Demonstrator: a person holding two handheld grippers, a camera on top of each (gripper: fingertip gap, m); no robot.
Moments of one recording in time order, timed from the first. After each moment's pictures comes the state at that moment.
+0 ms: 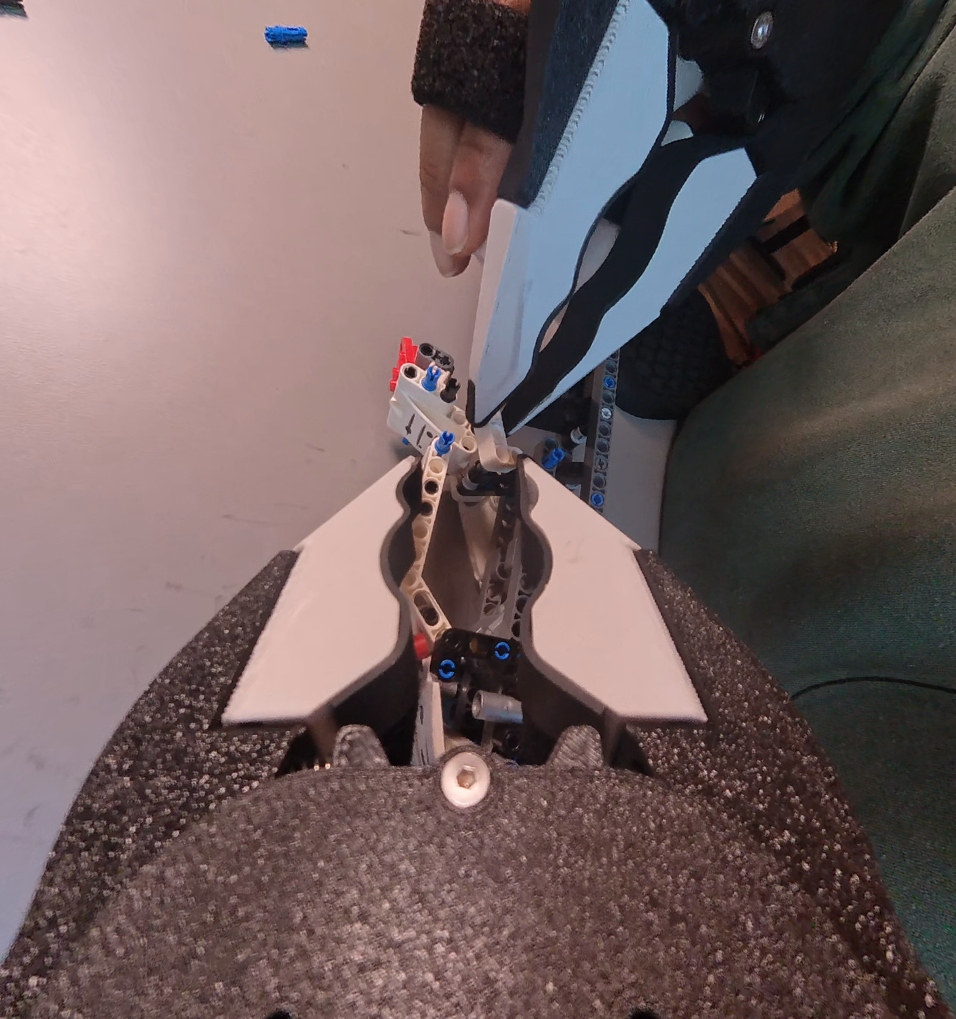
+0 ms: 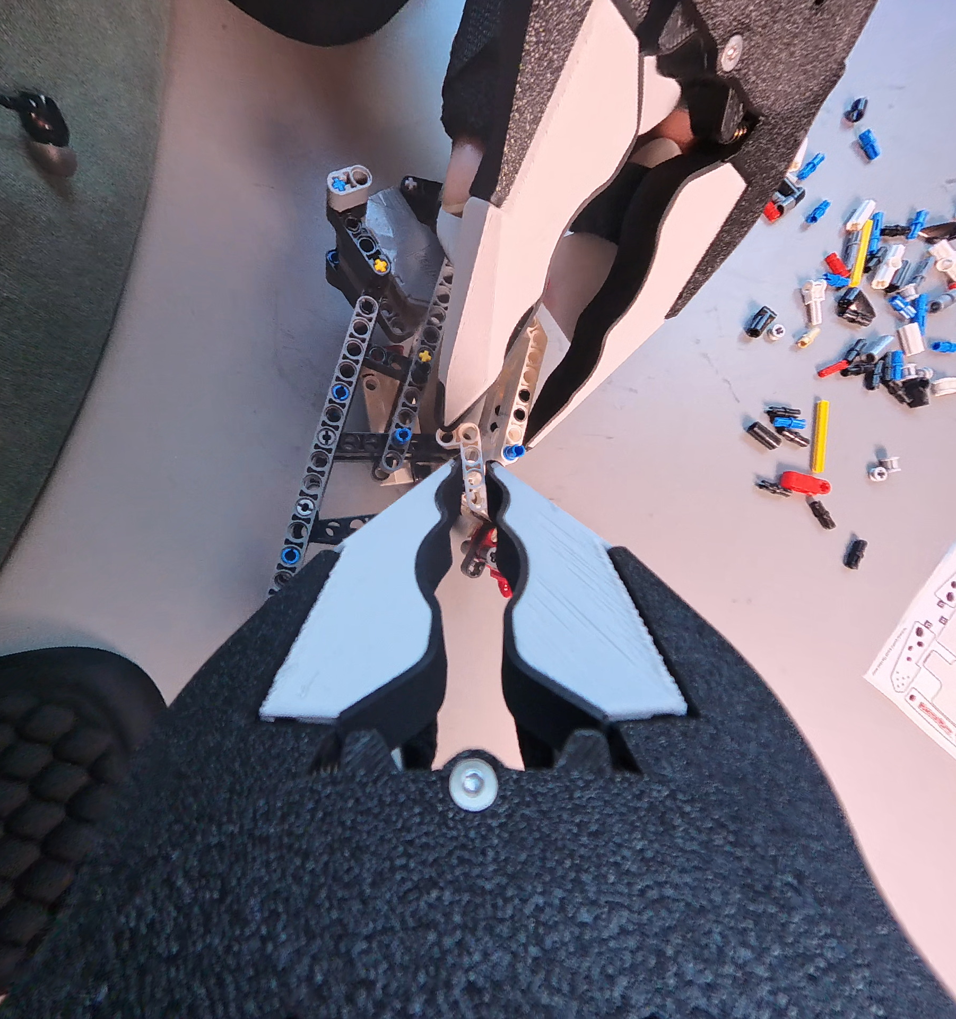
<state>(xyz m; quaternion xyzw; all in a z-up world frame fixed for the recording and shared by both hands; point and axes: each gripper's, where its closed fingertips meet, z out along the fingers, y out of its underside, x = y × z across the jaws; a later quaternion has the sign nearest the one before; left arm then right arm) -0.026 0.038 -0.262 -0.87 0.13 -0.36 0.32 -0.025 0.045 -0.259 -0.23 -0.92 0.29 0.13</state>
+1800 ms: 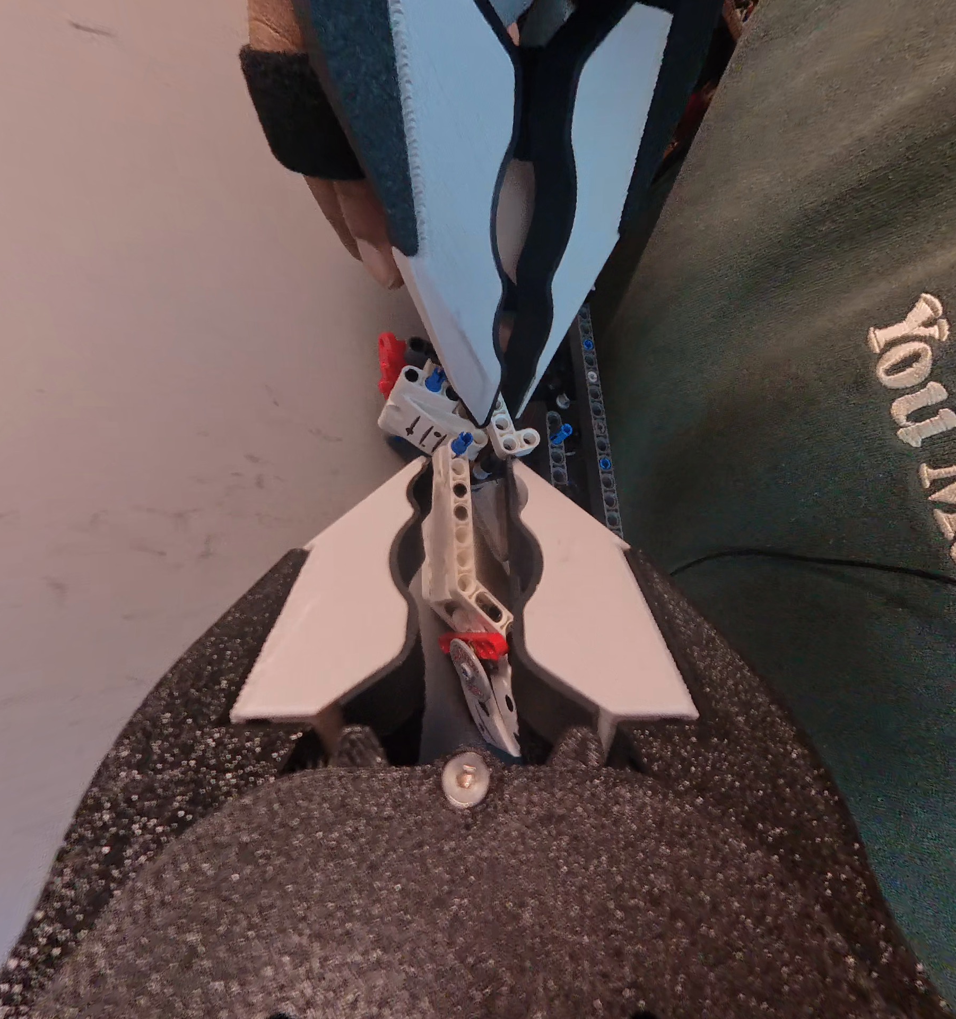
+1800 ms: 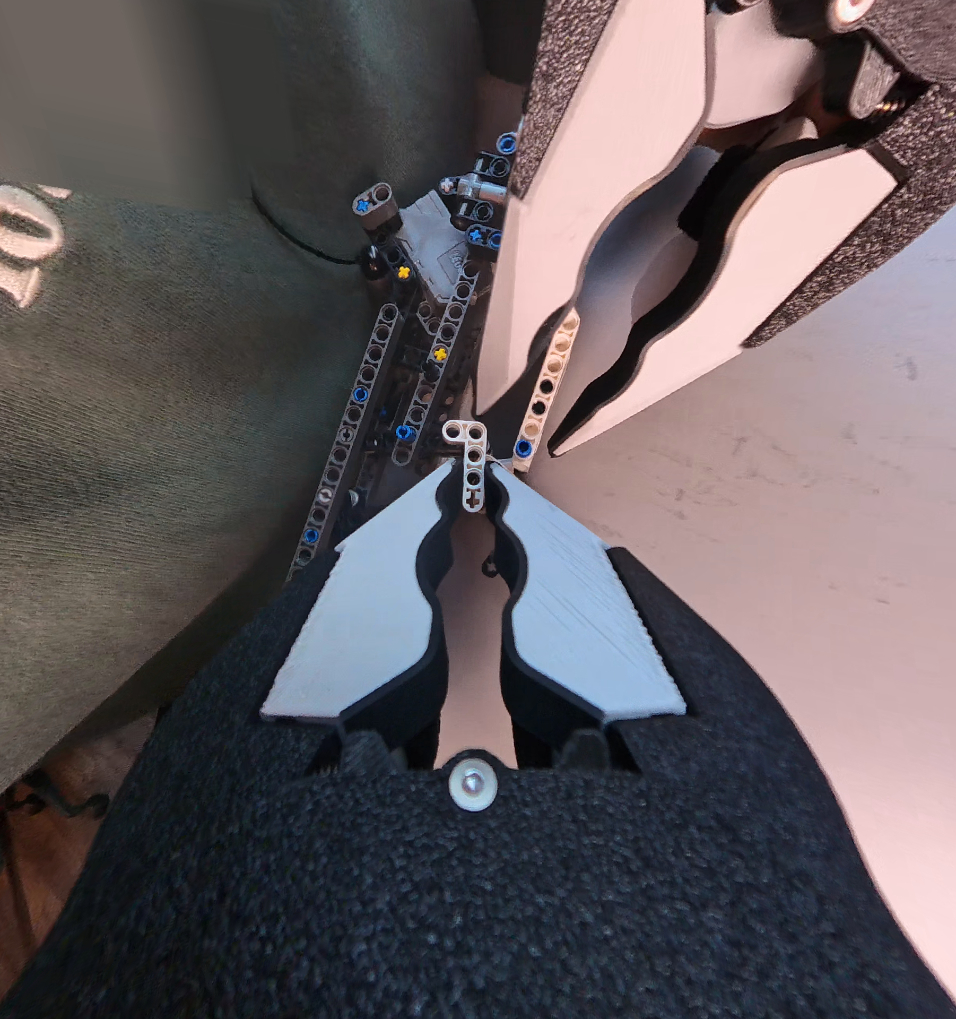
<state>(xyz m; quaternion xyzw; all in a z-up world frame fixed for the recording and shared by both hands) 0.029 -0.027 -0.268 -0.82 0.22 -0.46 0.25 0.044 -0.025 -0.262 -0.26 -0.89 0.36 -0.12</state>
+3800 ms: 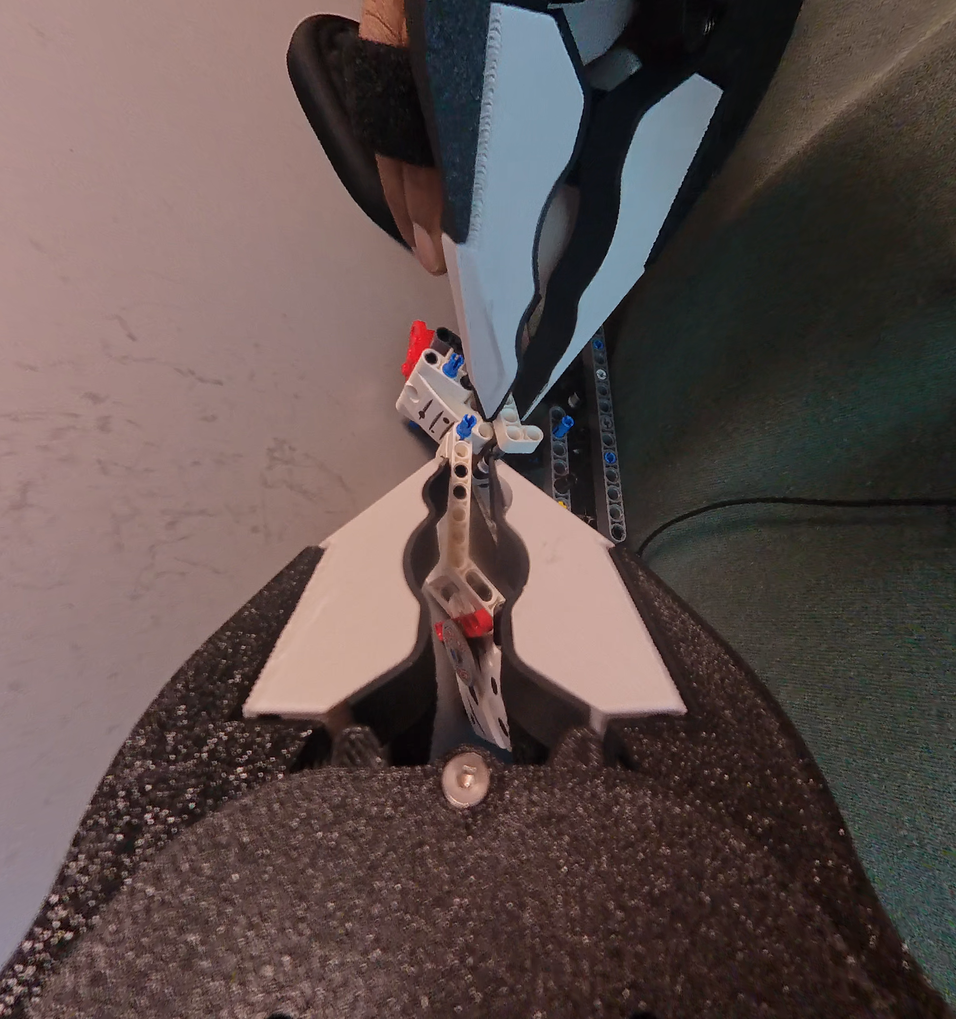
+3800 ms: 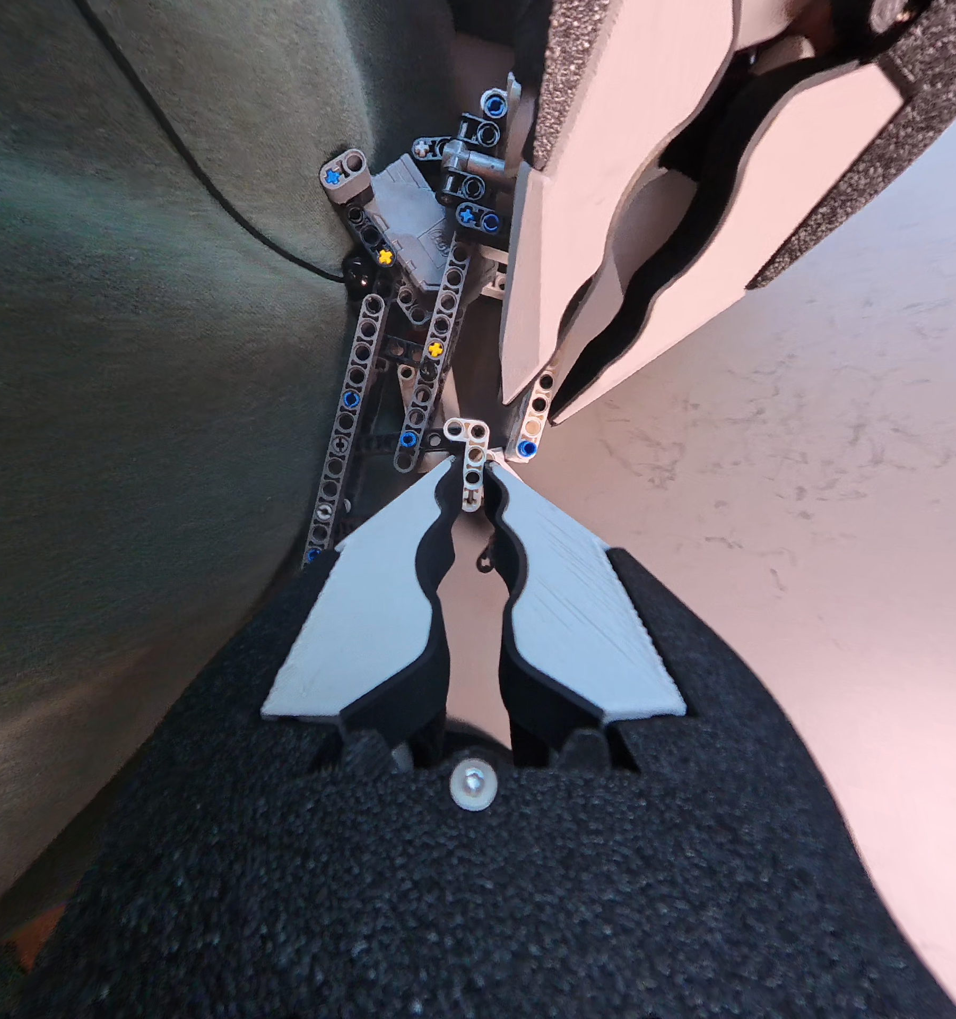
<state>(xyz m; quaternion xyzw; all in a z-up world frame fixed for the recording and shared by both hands) 0.051 -0.070 -0.268 -0.82 0.24 -0.45 0.26 0.071 -0.066 -0.269 -0.33 -0.89 0.30 -0.06</state>
